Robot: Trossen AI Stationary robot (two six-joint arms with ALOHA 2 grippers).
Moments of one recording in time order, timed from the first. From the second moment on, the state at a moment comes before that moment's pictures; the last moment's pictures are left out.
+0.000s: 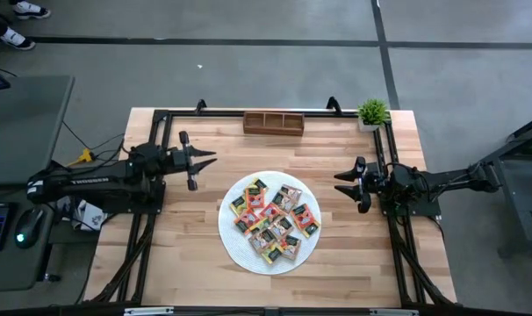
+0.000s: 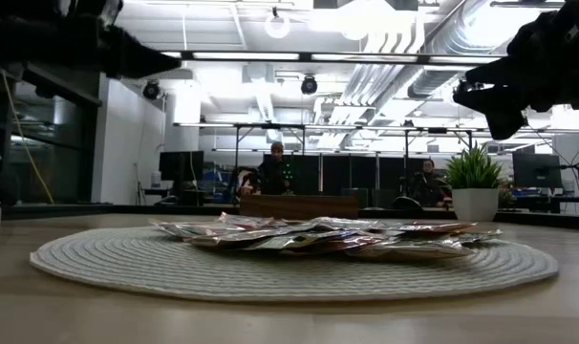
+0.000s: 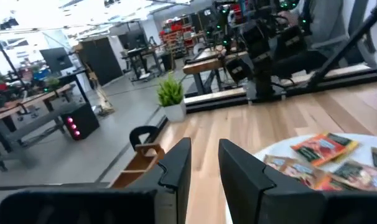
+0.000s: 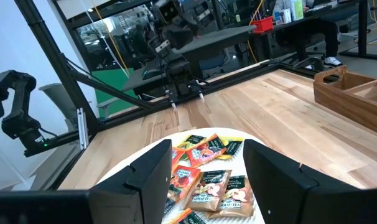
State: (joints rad) left arm 0.22 0.48 0.26 0.26 -0.01 0.29; right arm 0.11 0.18 0.01 0.15 0.19 0.34
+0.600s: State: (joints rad) left arm 0.22 0.62 0.36 0.23 -0.01 0.29; right arm 0.10 0.18 0.01 0.22 0.18 0.50
